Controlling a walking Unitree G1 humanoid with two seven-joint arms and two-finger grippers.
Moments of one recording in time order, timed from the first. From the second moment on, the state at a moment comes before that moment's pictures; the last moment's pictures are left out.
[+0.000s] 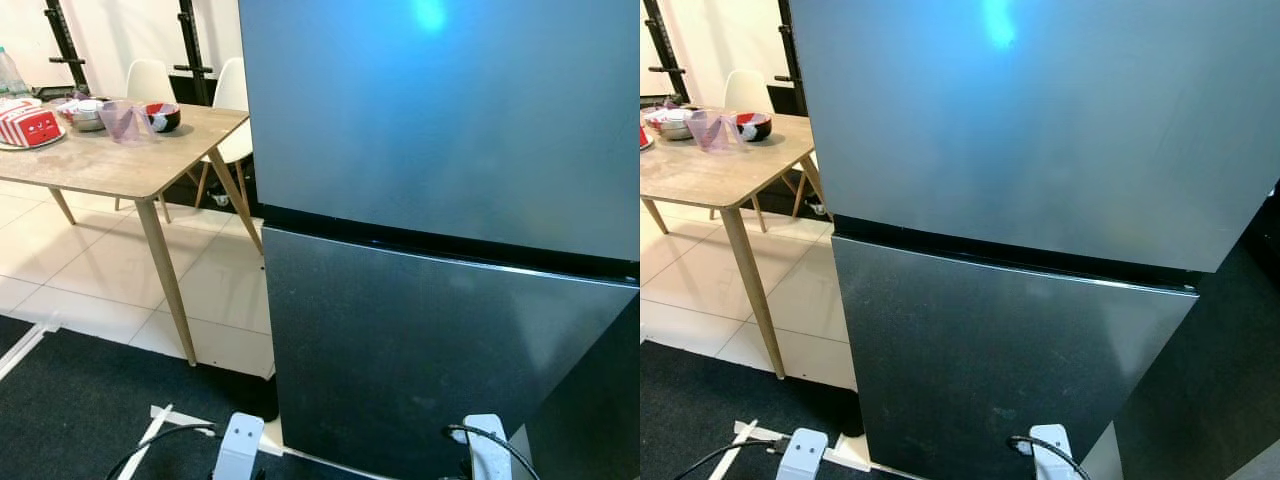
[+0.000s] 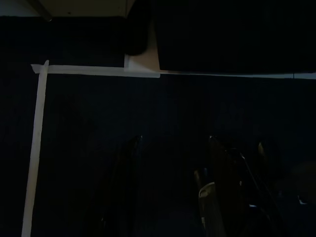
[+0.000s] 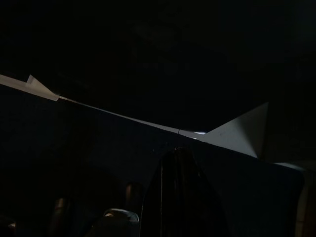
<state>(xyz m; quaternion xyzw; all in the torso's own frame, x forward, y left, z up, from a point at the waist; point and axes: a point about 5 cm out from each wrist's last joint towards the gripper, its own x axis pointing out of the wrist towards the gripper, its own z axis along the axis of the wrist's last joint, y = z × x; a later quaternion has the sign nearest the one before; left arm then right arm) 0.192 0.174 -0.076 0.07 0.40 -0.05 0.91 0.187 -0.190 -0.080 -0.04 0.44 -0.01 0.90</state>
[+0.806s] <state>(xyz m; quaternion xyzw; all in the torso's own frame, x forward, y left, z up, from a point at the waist) 0.183 0.173 -0.081 0.07 0.41 -0.05 0.91 0.182 -0.188 -0.083 -0.04 0.45 -0.01 0.89</state>
